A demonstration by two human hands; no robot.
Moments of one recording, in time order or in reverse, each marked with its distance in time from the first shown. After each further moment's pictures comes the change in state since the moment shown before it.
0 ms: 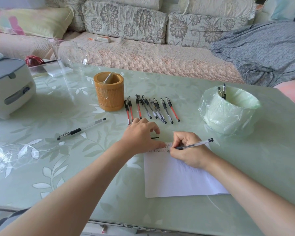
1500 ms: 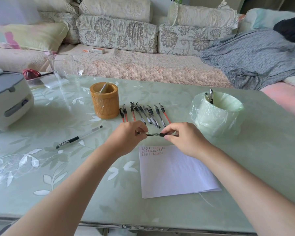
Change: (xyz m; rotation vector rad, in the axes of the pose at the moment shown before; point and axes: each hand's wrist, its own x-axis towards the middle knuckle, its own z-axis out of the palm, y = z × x) left_hand -0.017 0.002 -0.043 -0.193 0.064 0.043; right_hand 0.012 -0.040 -0.022 -0.467 0.153 0.055
